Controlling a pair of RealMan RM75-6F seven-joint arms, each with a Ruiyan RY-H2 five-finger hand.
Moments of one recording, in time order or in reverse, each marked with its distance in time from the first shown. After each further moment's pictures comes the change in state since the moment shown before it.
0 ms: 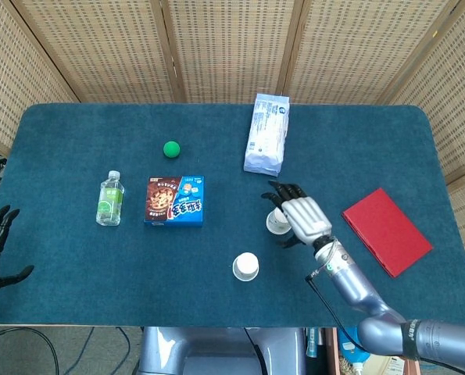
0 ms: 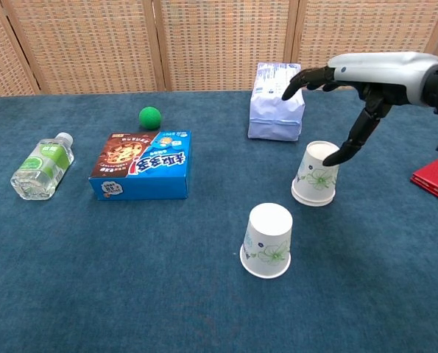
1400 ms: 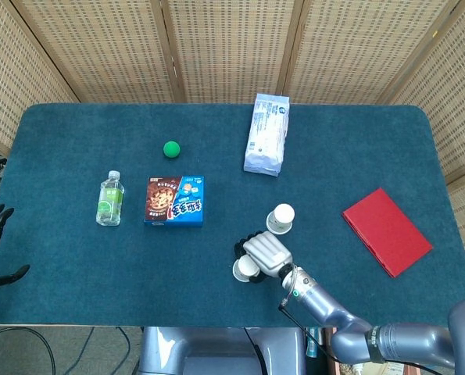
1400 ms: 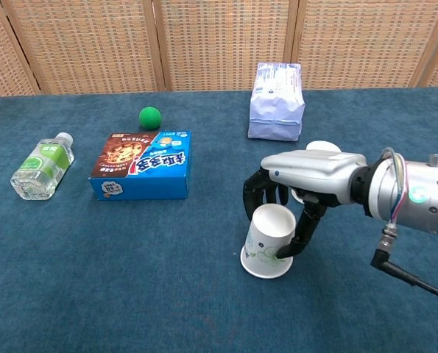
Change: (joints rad) left arm 0.005 0.022 -0.001 0.006 0.005 0.004 -0.054; right arm 0.035 -0.280 -0.112 0.192 -0.123 -0.054 -0.076
